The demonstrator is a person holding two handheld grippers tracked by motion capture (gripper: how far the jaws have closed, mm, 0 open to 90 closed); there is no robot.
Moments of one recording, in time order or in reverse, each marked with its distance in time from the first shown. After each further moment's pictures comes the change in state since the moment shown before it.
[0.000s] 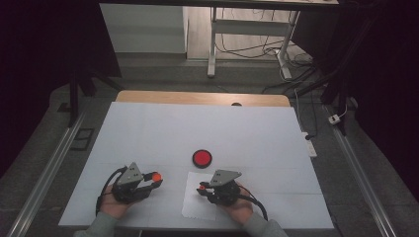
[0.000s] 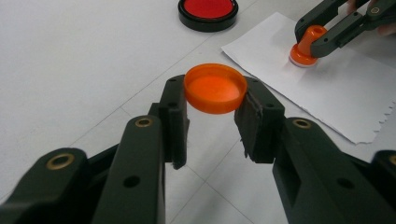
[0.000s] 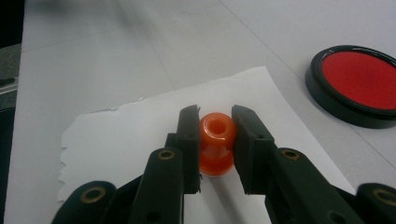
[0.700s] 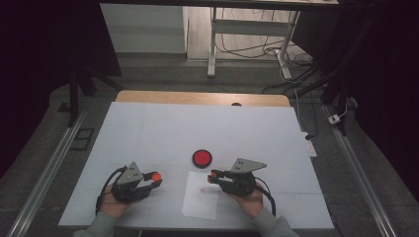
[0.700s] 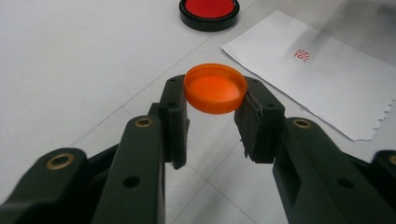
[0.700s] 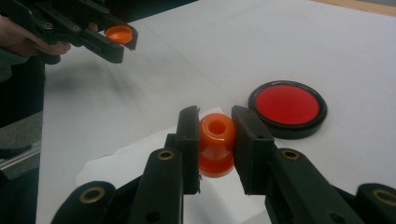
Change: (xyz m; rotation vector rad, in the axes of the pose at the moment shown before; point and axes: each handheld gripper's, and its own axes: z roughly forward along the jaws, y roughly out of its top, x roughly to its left) left arm 0.001 0.000 0.000 -0.002 0.003 0.001; right arm -0.030 0.002 -0.042 -0.193 -0.010 0.164
